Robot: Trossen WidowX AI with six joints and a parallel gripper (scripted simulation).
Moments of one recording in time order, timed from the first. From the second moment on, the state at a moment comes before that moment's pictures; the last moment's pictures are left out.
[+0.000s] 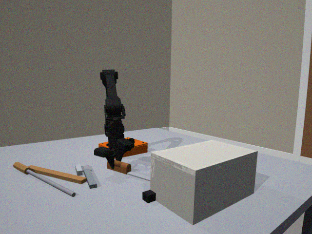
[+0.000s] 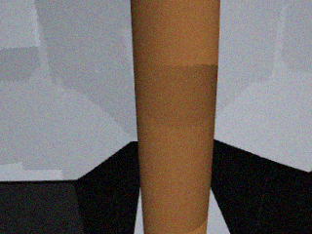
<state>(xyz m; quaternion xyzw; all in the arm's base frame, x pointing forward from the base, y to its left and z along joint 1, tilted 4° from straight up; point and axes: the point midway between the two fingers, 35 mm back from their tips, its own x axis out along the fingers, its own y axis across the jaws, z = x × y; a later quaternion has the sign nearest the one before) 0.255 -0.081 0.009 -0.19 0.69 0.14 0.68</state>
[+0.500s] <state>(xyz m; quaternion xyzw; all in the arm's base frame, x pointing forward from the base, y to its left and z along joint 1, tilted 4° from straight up) 0.251 -0.082 0.010 -0.16 0.70 0.11 0.69</state>
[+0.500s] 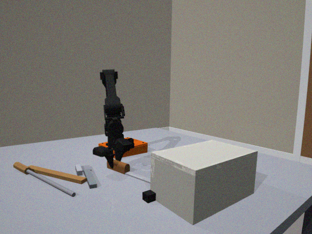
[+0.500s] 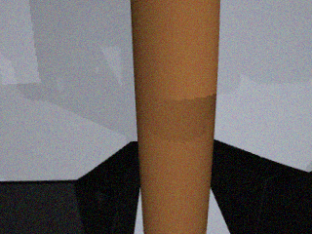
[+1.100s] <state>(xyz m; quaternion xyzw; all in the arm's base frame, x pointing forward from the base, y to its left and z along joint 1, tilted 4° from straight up) 0.251 -0.082 0.010 -0.11 0.70 0.06 0.70</state>
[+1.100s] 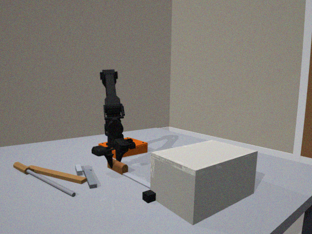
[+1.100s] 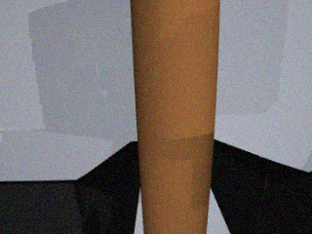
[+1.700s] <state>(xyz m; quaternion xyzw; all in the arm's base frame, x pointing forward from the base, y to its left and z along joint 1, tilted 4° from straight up) 0.251 -0.083 0.010 -0.06 0.71 0.01 0.70</state>
